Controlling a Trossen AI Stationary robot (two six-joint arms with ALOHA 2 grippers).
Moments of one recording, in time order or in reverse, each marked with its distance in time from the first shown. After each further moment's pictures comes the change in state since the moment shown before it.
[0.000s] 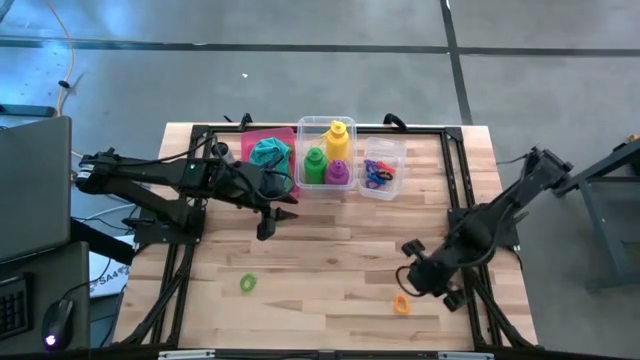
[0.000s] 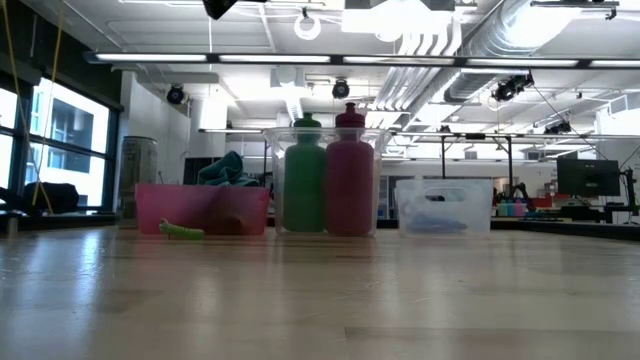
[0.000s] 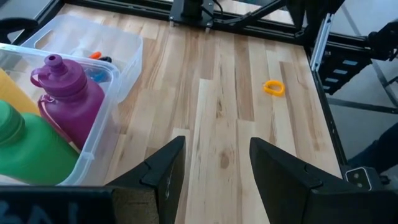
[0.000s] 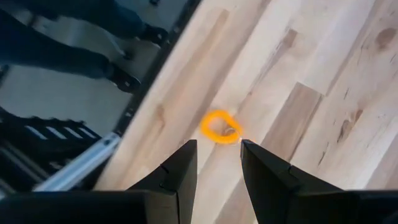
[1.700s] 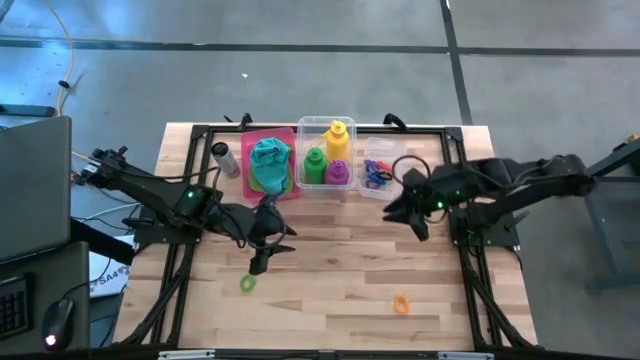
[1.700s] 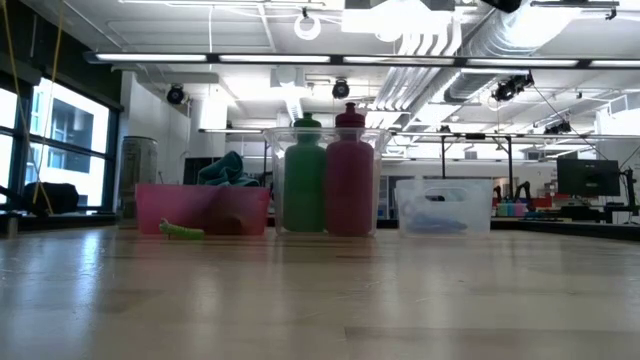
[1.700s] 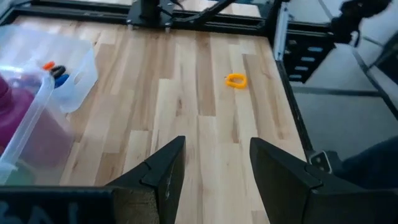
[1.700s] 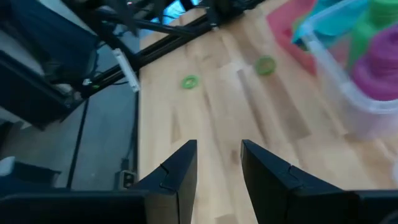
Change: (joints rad) left arm -0.280 0.045 -0.001 0.058 -0.176 -0.076; right arm -0.514 -0.254 0.000 0.254 0.131 0.356
